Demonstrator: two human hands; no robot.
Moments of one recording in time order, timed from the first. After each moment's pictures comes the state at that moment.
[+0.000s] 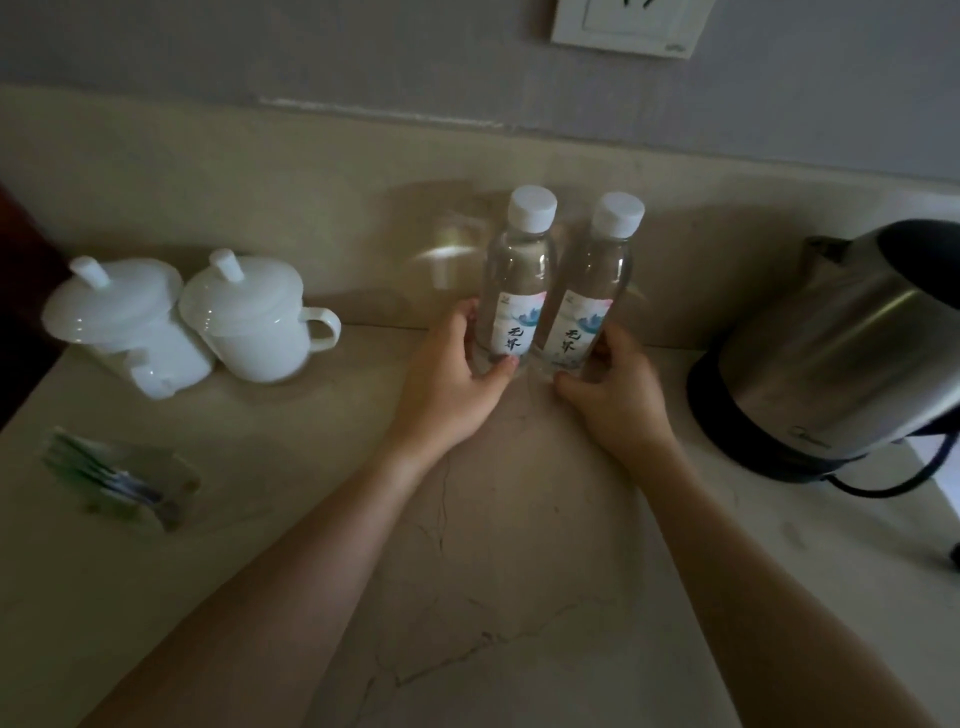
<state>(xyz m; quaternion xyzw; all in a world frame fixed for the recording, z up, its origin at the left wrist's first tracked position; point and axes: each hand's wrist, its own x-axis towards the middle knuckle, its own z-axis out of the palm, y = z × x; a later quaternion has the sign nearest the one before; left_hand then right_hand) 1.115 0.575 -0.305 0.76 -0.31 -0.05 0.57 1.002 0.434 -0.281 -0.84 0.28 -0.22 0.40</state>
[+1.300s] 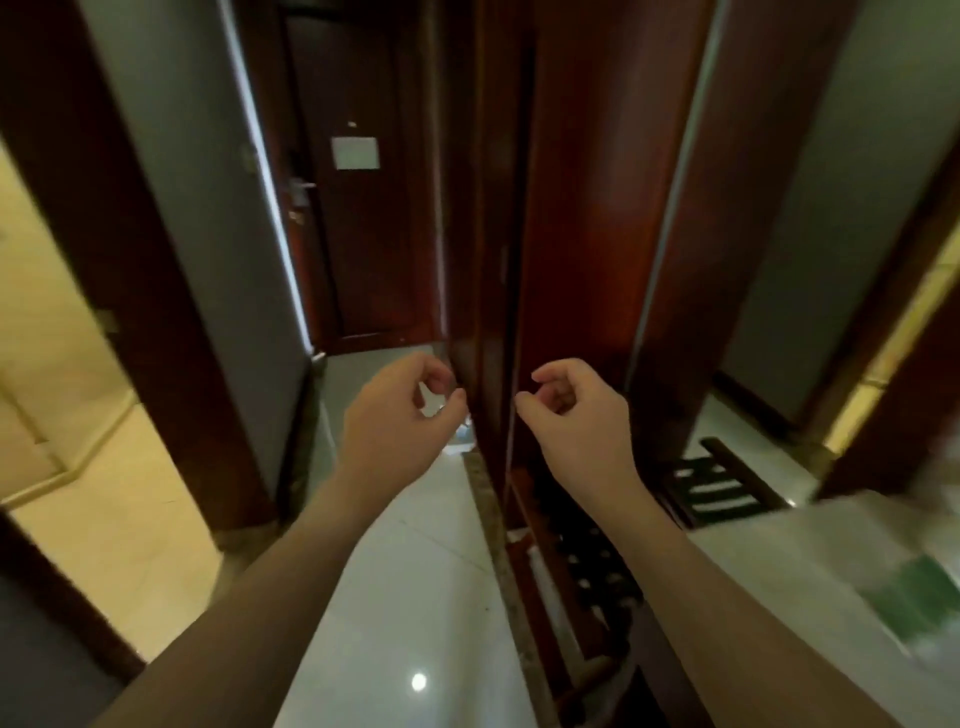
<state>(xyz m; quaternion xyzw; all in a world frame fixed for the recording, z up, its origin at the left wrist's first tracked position) 0.849 1.168 -0.145 0.84 0.20 0.44 0.23 0.955 1.019 -0.131 -0.74 -0.34 -0.03 0.58</state>
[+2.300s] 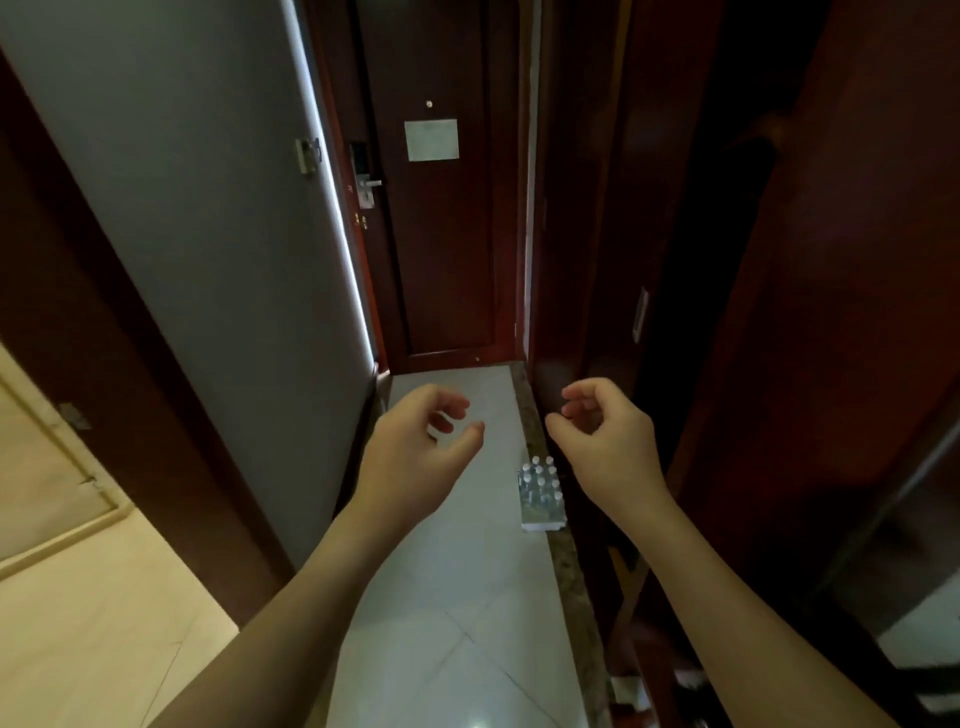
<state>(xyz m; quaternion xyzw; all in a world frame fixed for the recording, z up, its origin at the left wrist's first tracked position) 1.132 1.636 -0.162 0.82 0.29 0.39 0.29 1.288 1.522 -0.166 -0.73 -0.37 0.06 0.58</state>
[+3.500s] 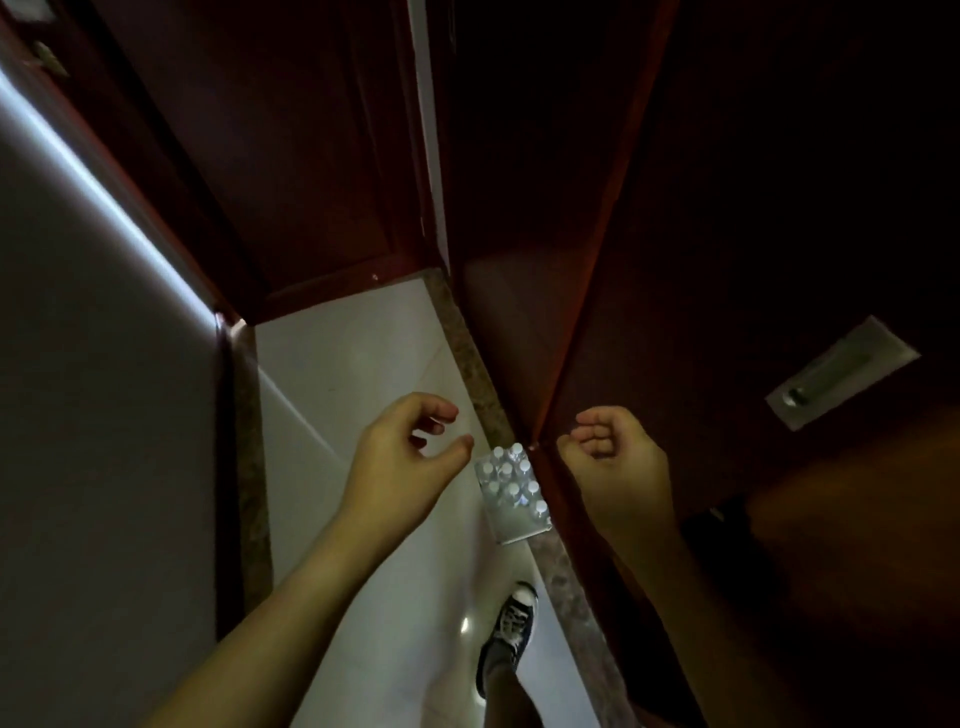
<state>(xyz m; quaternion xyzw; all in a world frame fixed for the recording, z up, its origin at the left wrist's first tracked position) 1.602 2.160 -0.367 0.82 0.30 0.18 0.45 1.717 1.991 -0.389 -0.81 -0.10 0.13 0.57</state>
